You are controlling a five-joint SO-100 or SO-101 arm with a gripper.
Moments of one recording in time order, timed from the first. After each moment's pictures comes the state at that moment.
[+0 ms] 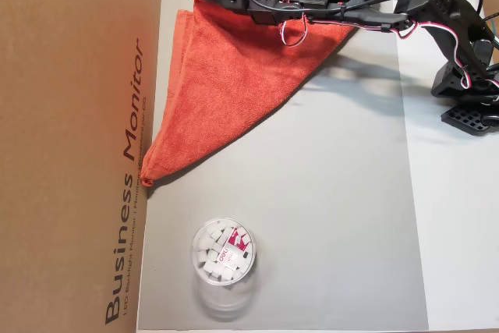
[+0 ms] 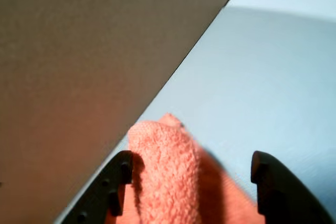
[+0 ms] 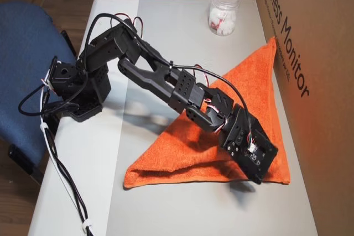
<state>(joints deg) 23.1 38.1 53.4 4.1 125.1</state>
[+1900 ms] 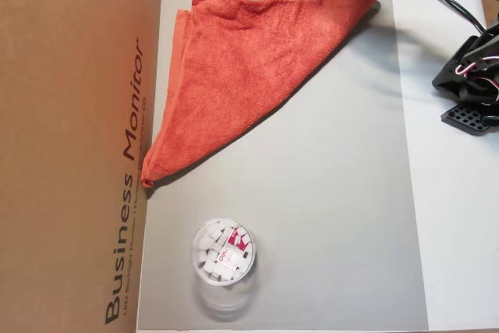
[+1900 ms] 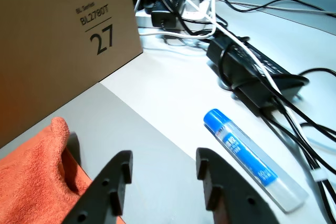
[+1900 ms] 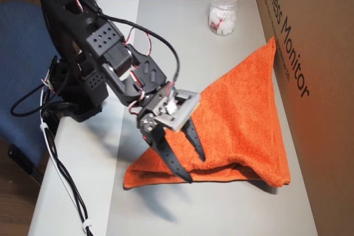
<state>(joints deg) 42.5 108.1 119.7 3.8 95.2</state>
